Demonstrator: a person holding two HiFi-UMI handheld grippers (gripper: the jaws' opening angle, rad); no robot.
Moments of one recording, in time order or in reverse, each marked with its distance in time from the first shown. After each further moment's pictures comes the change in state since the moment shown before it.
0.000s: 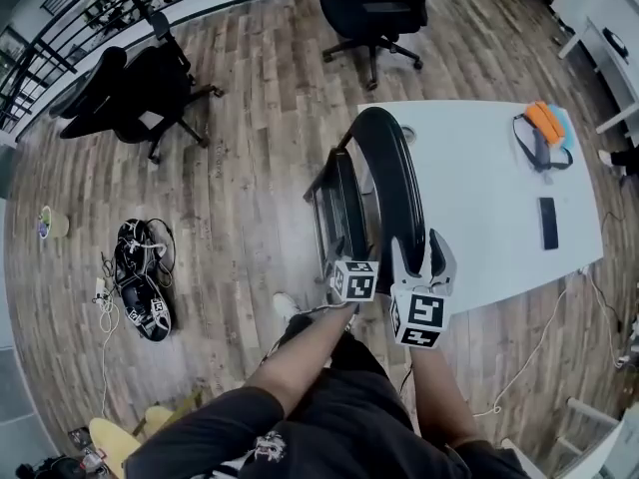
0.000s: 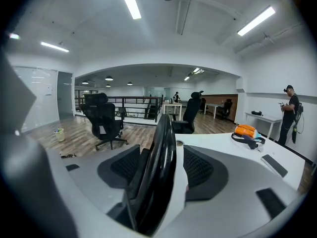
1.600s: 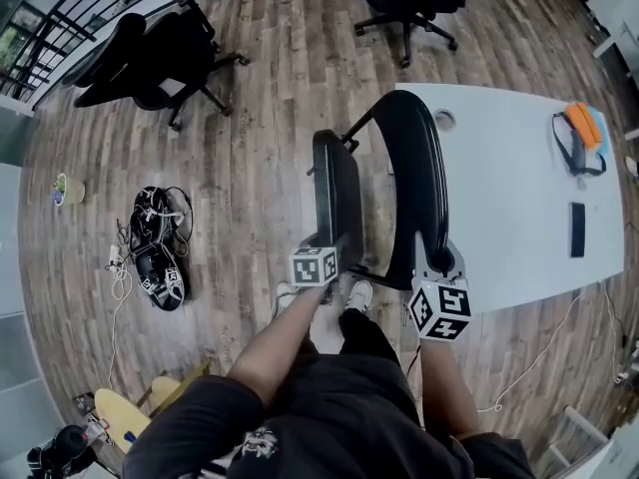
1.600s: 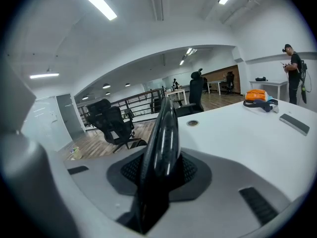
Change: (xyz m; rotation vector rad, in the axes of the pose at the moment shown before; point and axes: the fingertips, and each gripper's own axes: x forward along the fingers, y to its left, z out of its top) left arm -0.032 0.121 -0.047 -0.307 0.062 -0.090; right arm 0.029 0.030 -0.040 0.254 0.109 0.139
